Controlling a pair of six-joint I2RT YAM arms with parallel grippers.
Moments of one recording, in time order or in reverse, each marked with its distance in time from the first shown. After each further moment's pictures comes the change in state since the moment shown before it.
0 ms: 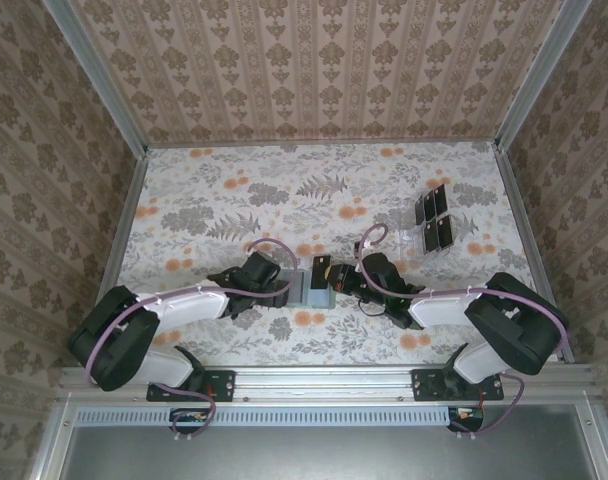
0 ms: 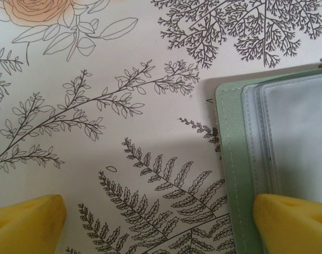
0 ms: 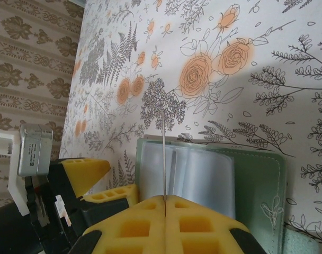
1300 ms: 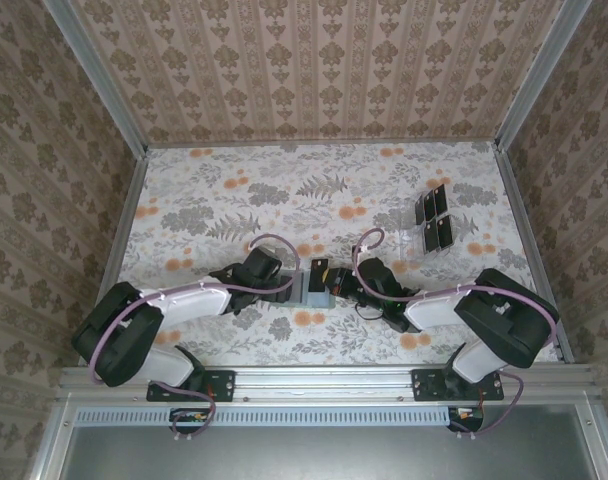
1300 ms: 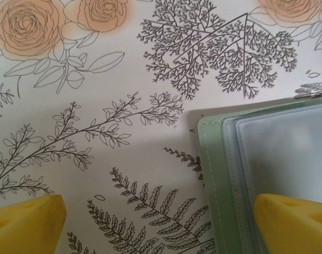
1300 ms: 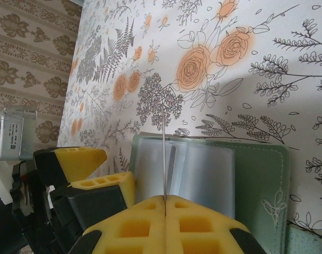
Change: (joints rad) left arm 0.009 0.029 0.025 0.046 0.014 0.019; right arm 0.037 0.056 -0.013 0.074 0.042 0.008
